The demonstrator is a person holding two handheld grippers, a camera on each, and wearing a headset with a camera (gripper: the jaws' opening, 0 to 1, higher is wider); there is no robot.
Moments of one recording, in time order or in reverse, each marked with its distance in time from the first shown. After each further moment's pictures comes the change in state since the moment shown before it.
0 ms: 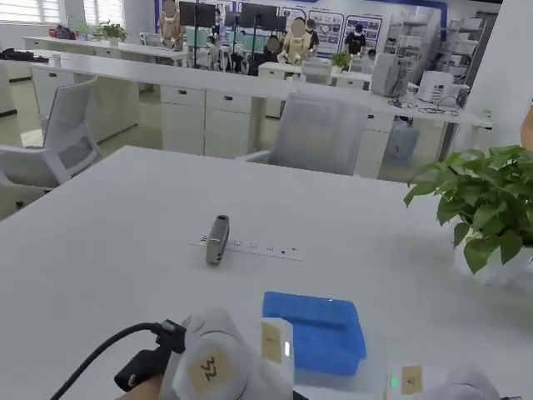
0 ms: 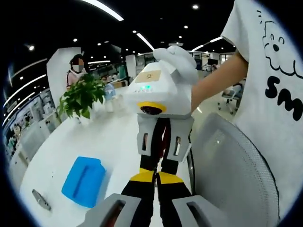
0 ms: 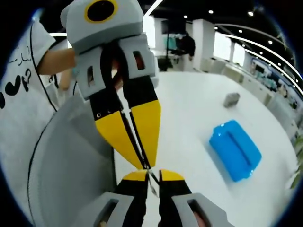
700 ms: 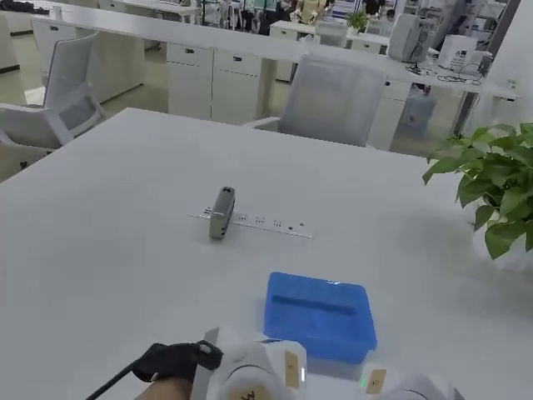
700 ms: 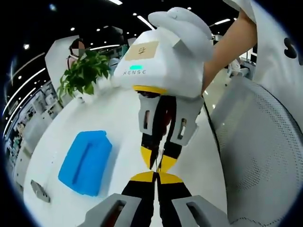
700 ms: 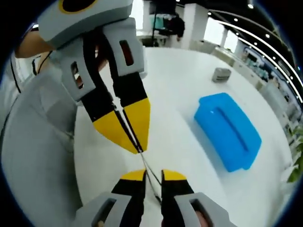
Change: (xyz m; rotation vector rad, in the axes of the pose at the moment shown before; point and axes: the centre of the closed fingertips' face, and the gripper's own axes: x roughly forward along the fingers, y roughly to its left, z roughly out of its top) left arm 0.040 0.047 -0.081 -0.036 0.162 0.044; right arm 0.047 -0.058 -0.043 0.040 0.163 -0.126
